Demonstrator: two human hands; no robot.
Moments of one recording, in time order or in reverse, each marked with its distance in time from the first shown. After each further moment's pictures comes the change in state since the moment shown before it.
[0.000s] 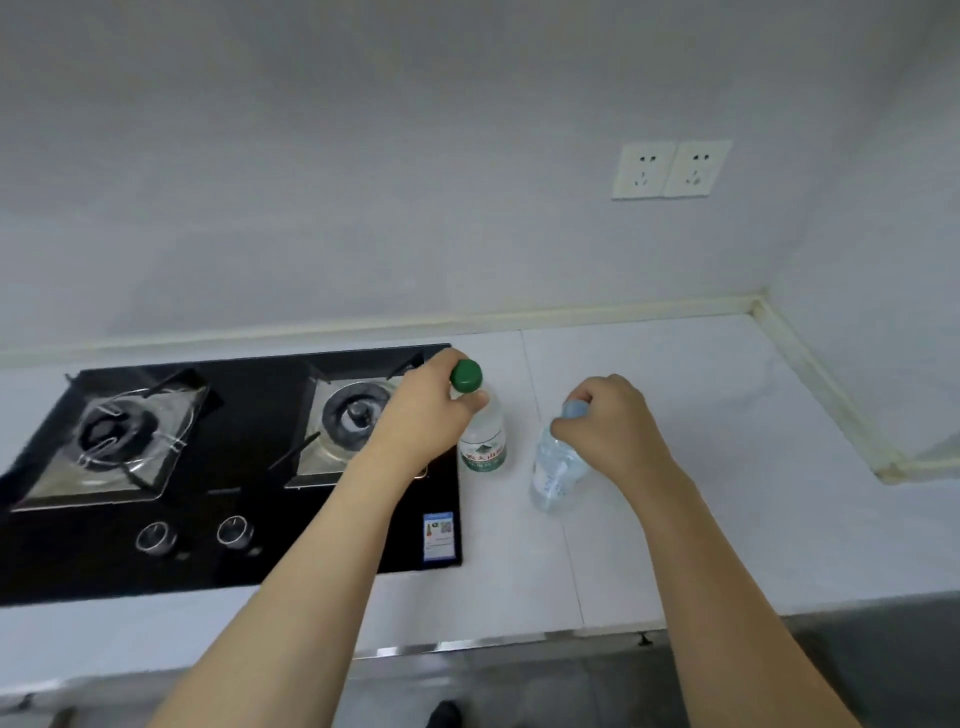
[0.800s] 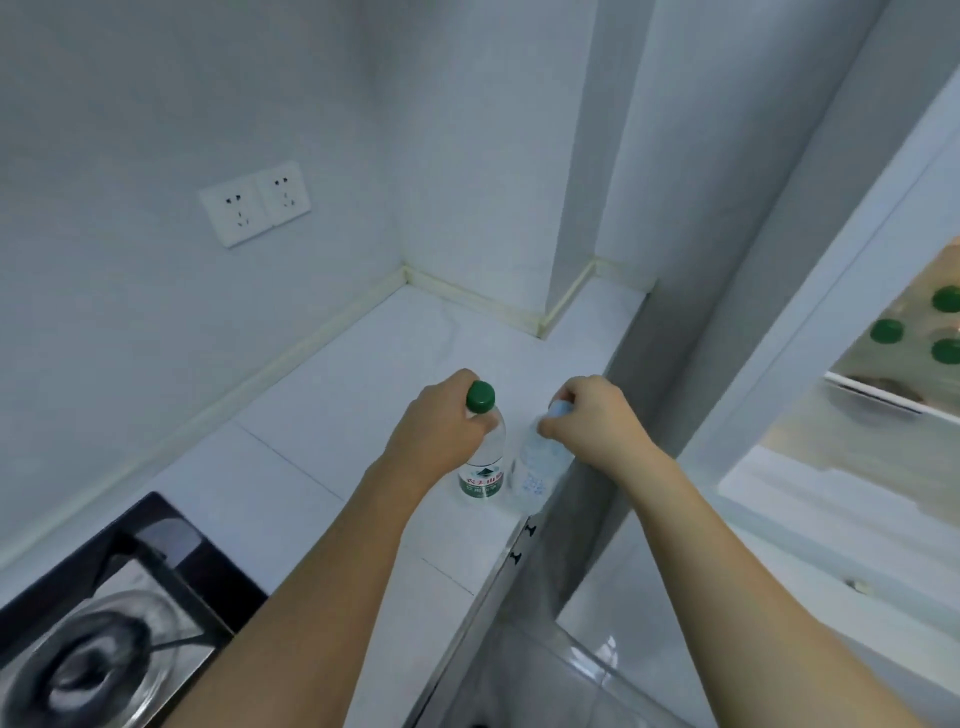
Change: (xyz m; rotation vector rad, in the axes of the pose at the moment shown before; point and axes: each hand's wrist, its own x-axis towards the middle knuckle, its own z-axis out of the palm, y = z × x) left_hand -0.017 0.118 0.134 0.028 -0.715 0.616; right_hand -0.144 0.077 -0.088 -0.060 0.475 0.663
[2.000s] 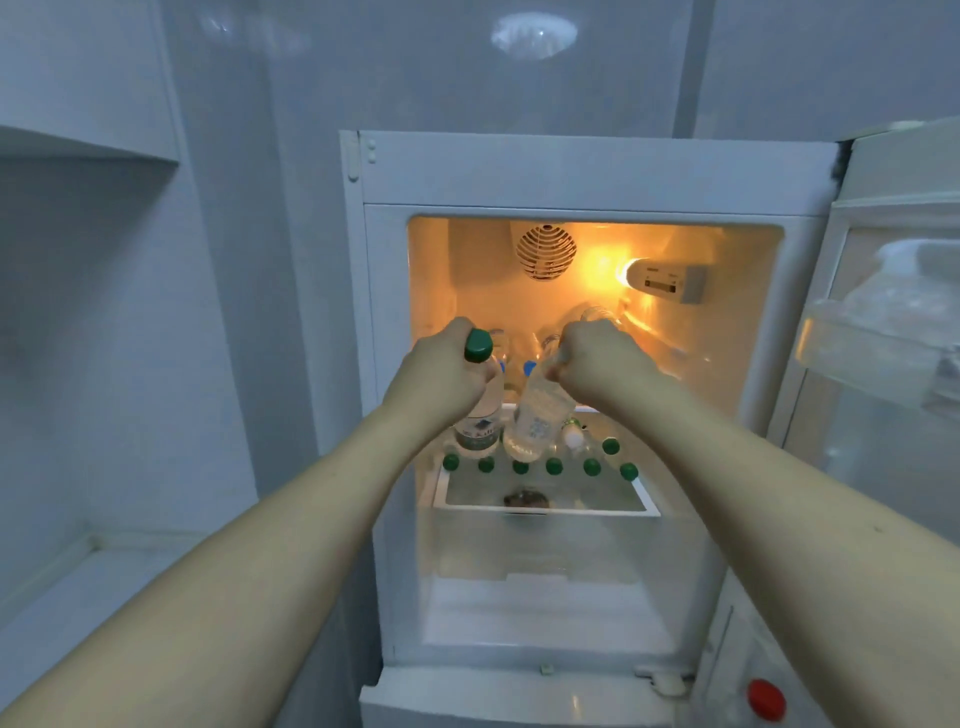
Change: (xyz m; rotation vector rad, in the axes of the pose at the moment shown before) left_hand -0.011 0.428 0.070 -0.069 0.092 0.772; right_hand -0.167 0.107 -0.399 -0.461 0.649 0.212
